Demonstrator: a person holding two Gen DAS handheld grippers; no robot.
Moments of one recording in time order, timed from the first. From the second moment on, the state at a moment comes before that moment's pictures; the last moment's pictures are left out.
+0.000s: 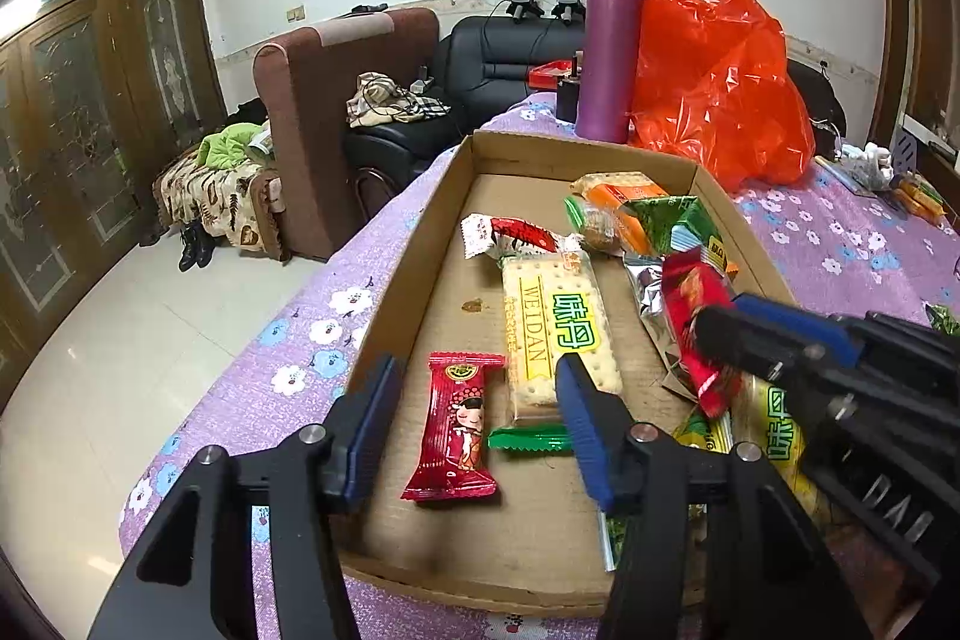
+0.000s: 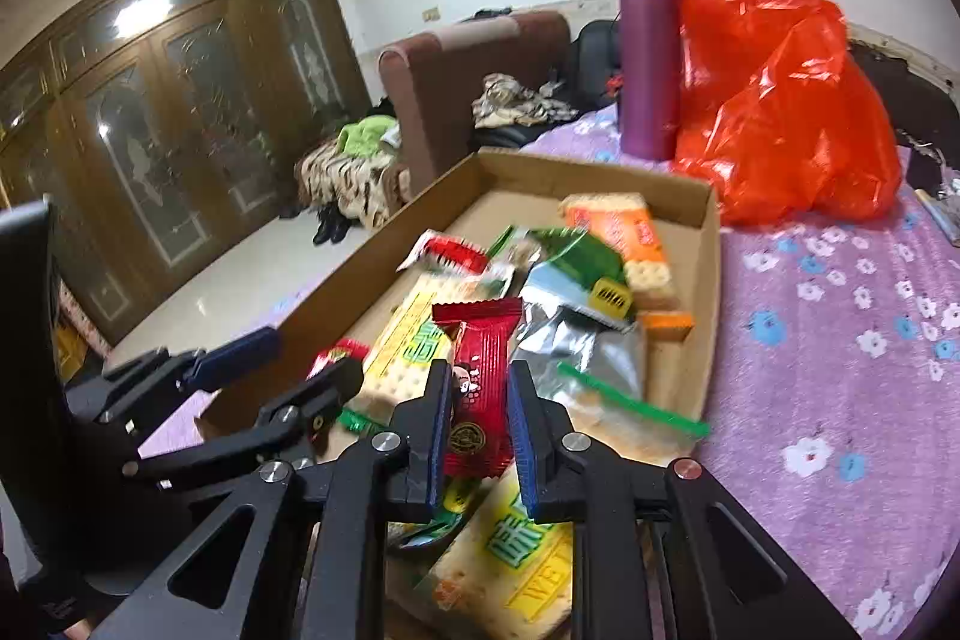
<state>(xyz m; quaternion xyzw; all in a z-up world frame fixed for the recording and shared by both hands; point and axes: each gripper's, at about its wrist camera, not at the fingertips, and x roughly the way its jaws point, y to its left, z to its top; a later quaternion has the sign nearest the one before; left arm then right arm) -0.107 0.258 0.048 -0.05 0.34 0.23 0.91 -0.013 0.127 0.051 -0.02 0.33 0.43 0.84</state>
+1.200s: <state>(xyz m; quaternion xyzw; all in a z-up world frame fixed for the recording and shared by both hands) -0.115 0.217 0.097 -0.04 0.29 0.15 0.94 0.106 -0.167 0.040 0.15 0.42 0.21 0.87</state>
